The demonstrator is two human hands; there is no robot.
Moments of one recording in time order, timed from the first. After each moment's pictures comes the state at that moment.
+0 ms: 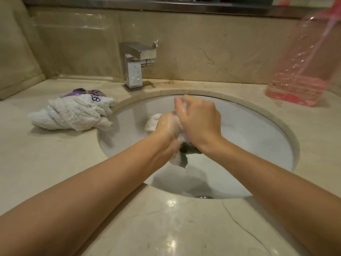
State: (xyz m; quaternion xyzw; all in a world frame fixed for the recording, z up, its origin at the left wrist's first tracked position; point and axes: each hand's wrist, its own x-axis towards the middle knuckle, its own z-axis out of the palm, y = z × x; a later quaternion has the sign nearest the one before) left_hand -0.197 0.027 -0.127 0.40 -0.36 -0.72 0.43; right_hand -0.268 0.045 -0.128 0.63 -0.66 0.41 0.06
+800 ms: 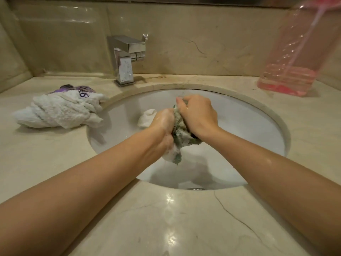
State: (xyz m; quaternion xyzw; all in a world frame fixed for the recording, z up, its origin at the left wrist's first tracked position) left_hand -0.204 0.034 -0.122 0.43 -0.34 -0.76 0.35; right_hand -0.294 0.025 -0.136 0.57 -0.74 0.35 -0.04
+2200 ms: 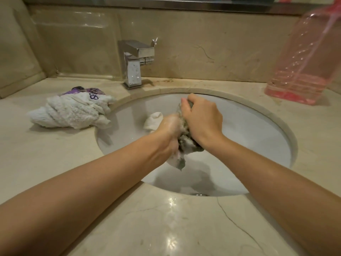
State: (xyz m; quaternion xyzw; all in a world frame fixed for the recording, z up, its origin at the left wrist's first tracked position) left_hand -0.208 0.043 -0.123 0.40 -0.32 -0.78 0.37; right_hand -0.281 0.042 -0.130 0.59 -0.72 0.38 0.00
